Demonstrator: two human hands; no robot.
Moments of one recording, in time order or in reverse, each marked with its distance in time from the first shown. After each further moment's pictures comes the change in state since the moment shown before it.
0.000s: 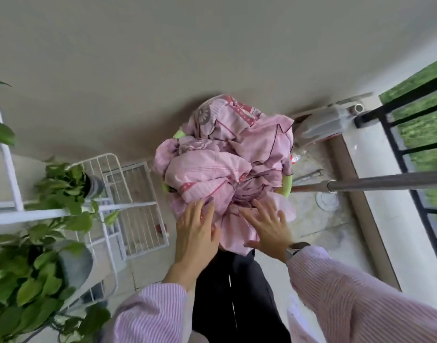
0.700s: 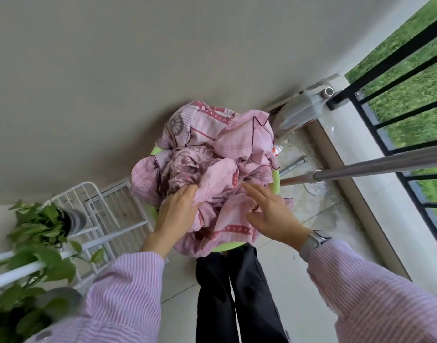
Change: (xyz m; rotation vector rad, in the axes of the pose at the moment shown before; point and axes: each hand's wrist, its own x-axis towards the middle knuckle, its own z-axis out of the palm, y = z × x) left_hand 0.093 -0.023 -0.032 -0.107 -0.086 0.184; right_hand 0.002 0.003 -0.059 0.535 0.460 -0.055
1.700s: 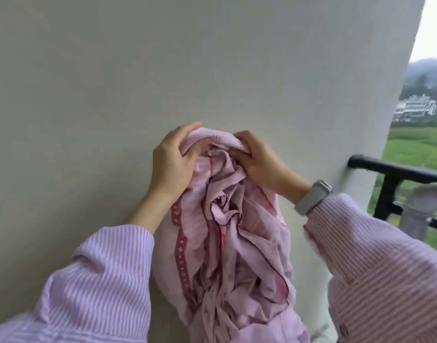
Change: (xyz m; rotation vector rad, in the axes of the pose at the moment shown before) left_hand -0.048 0.378 -0.565 -0.307 1.074 0.769; right_hand -0.026 -0.395 -0.546 0.083 0.804 -0.718
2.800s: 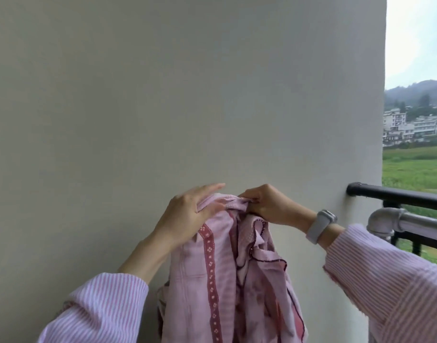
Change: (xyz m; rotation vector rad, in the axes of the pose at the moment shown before) left_hand -0.018 0.060 -0.034 0.172 -0.376 0.119; right_hand -0.026 -0.023 -0.043 -0.119 -0.217 0.052
